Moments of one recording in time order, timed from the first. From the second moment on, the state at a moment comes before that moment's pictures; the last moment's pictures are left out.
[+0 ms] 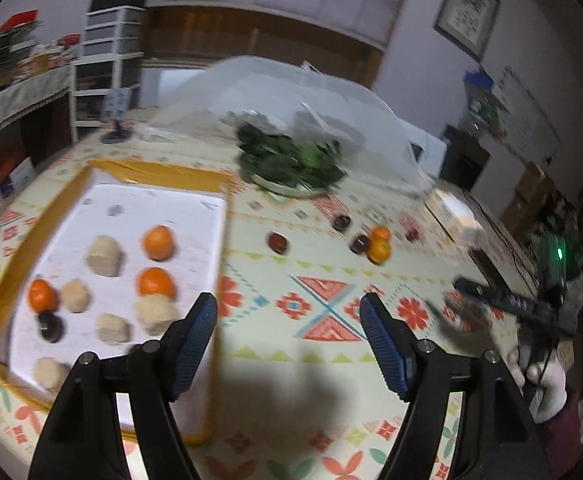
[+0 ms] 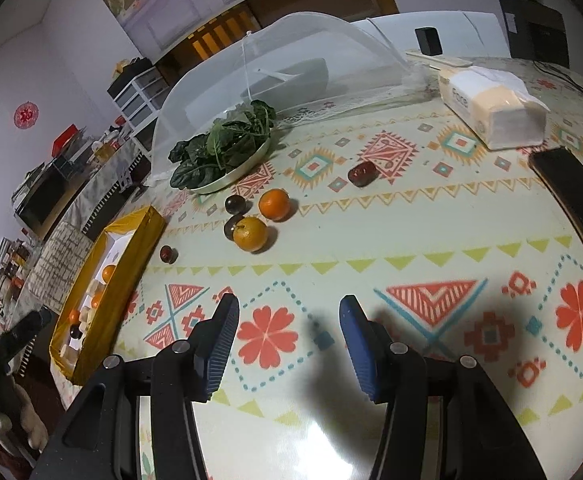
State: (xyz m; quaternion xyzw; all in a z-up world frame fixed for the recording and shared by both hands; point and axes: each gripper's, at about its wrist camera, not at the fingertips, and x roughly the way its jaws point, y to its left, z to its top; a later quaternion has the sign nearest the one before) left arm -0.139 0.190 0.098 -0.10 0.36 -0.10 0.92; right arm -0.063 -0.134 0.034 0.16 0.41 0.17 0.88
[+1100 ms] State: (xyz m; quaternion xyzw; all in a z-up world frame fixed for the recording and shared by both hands) left arm -0.085 0.162 0.056 -0.09 0.41 -0.09 0.90; right arm 0.024 -0.043 0.006 0.06 0.43 0.16 0.89
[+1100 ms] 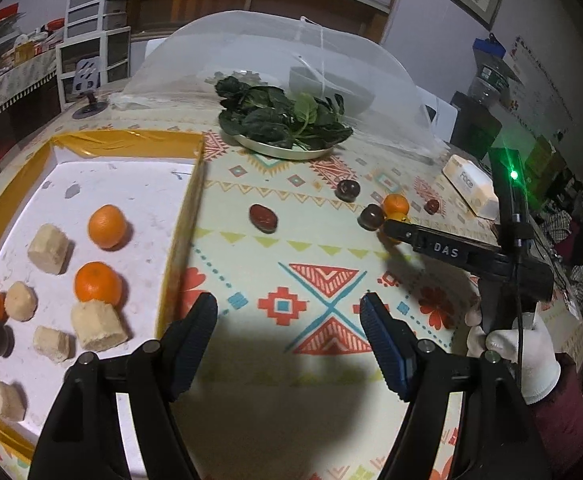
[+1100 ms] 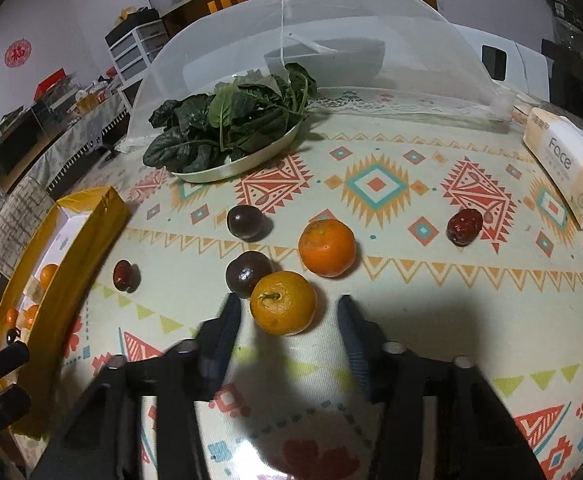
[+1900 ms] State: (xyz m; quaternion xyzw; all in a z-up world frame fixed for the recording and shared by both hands) left arm 0.021 0.060 0.030 -0.03 0.44 -0.14 0.89; right arm 0.010 -0.139 0.034 0.20 0.37 0.11 0.90
